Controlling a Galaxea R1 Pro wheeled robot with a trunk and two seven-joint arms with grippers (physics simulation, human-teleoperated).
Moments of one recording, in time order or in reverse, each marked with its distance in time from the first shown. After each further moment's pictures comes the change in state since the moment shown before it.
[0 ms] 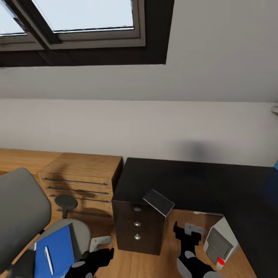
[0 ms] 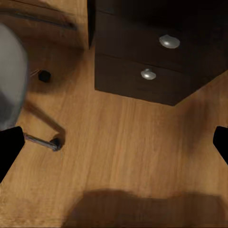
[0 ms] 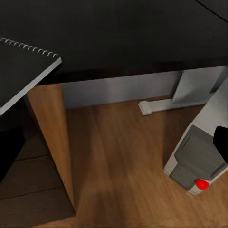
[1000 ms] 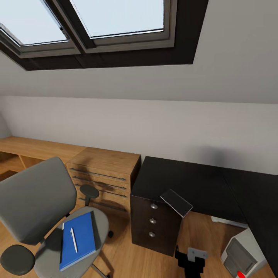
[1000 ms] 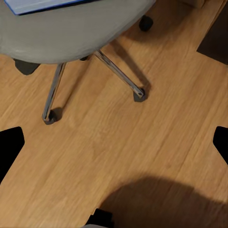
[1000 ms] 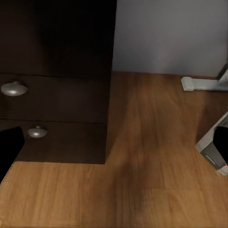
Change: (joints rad) left arm 0.000 -0.019 -0.017 0.843 0.001 -0.828 -0.010; right arm 0.055 0.011 -0.004 0.225 -0.001 -0.159 0.123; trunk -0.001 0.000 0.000
